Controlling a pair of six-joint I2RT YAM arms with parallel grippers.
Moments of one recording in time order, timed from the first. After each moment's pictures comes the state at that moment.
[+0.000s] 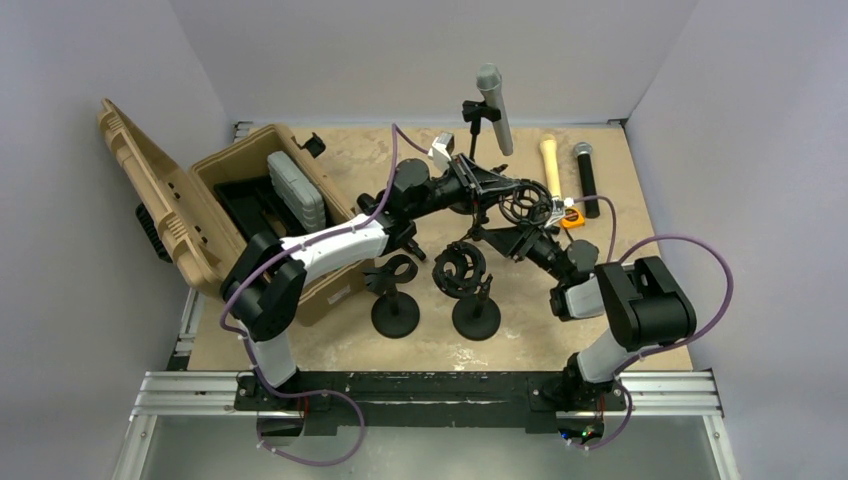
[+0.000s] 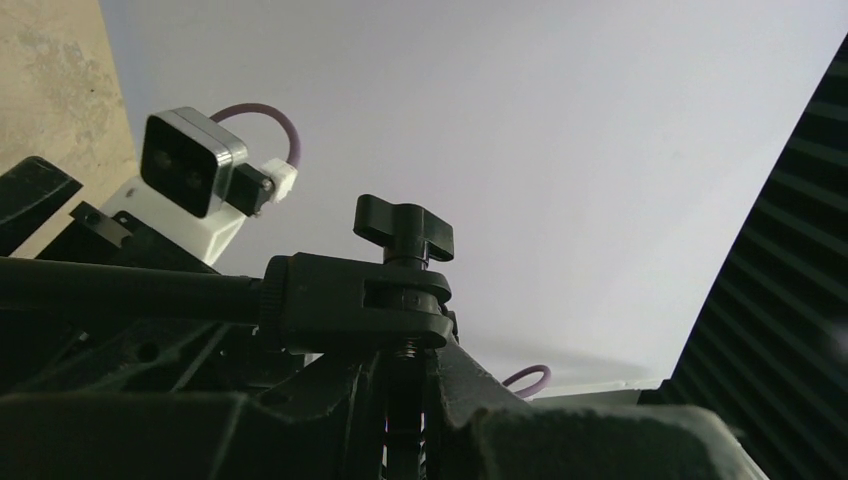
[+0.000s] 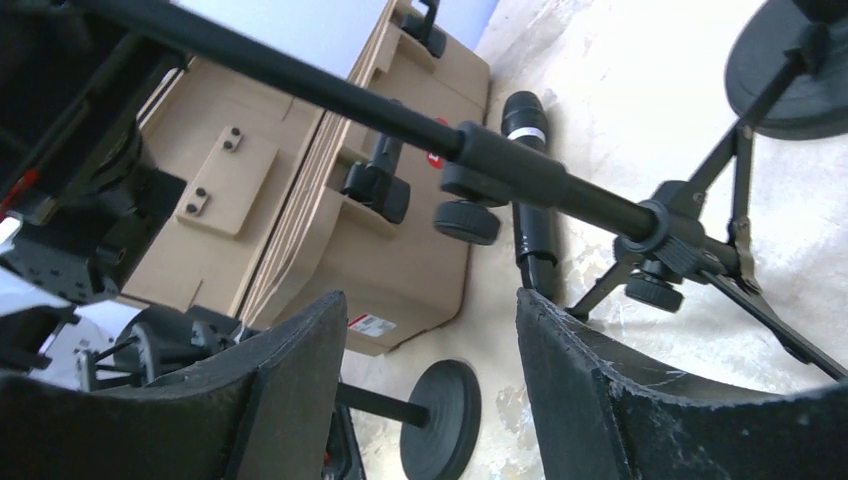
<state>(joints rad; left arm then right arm) -0.77 1.79 1.27 0.61 0.40 -1.67 0.14 1.59 0.27 1.48 -0.70 1.08</state>
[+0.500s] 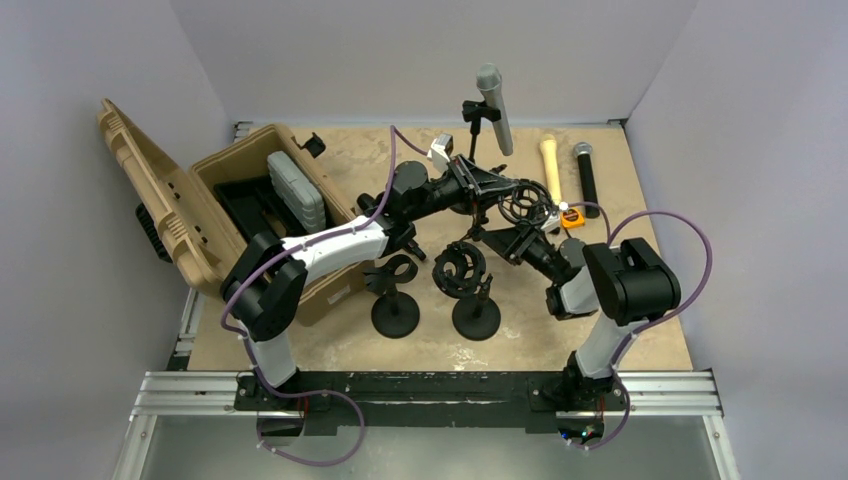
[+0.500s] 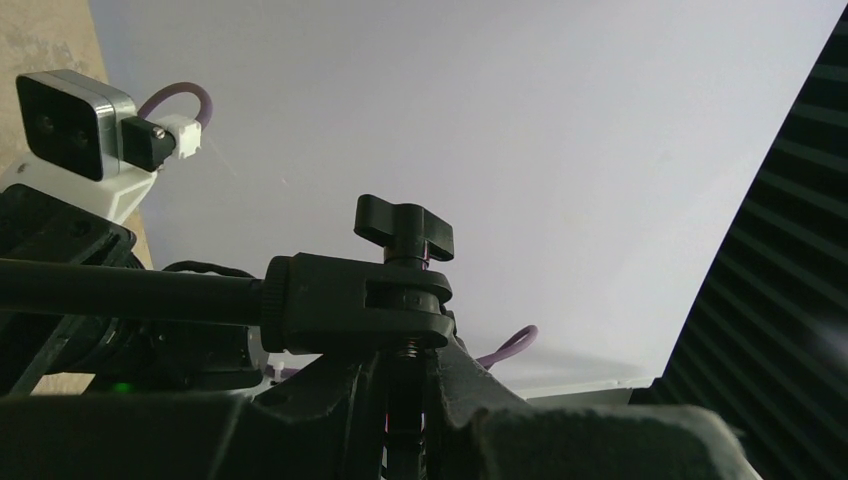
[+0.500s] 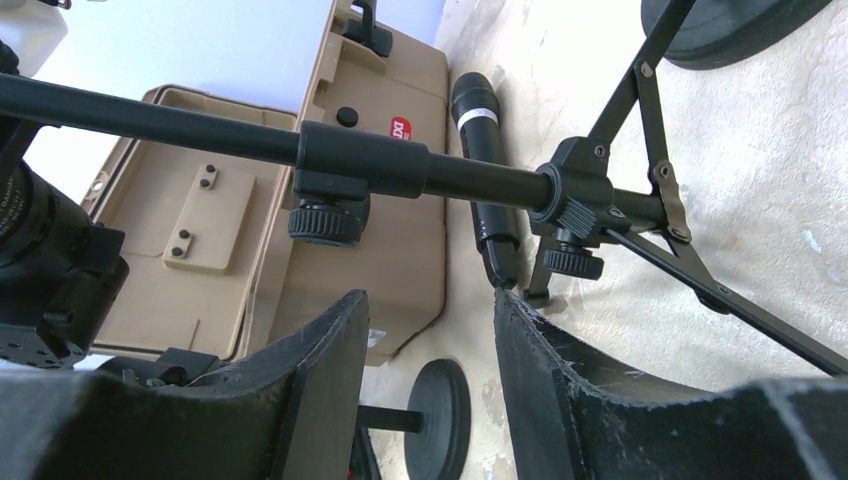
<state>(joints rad) -0.77 1.79 1.24 0.66 0.39 -1.69 0.14 1.76 0.29 1.50 -0.65 1.17</state>
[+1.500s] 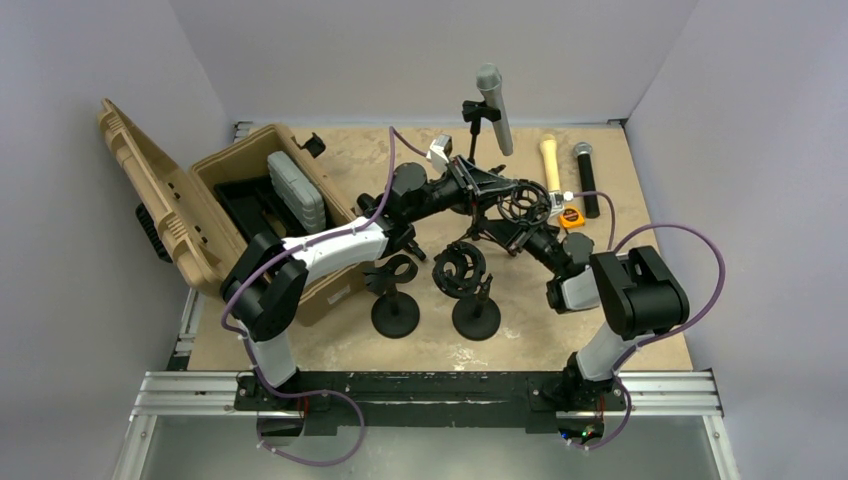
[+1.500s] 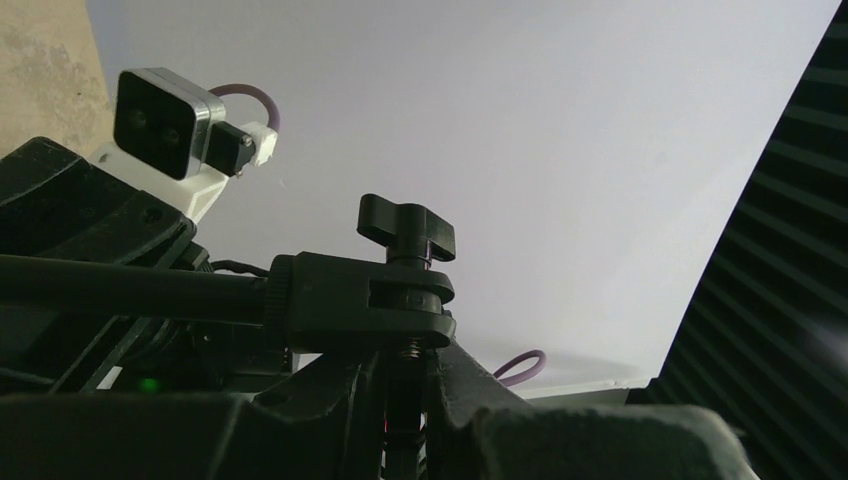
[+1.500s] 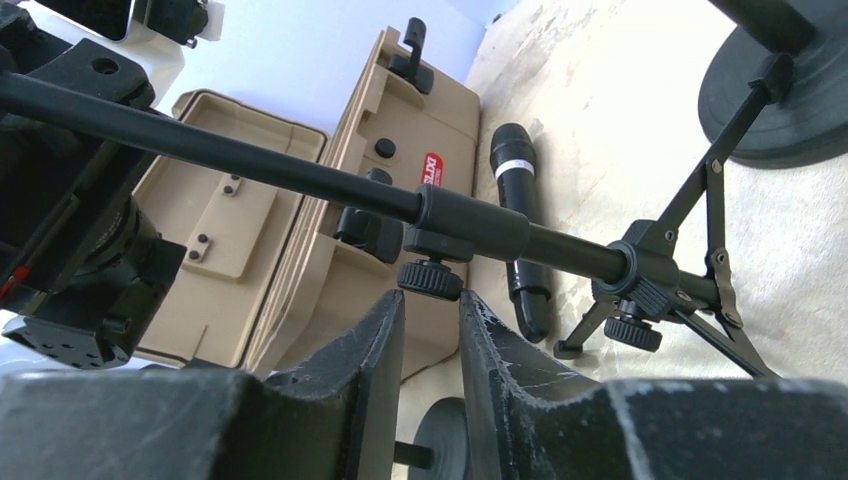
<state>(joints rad) -0.77 1.79 1.23 0.68 0.39 -1.70 0.15 1.67 0.33 1.48 -0.63 1.16</state>
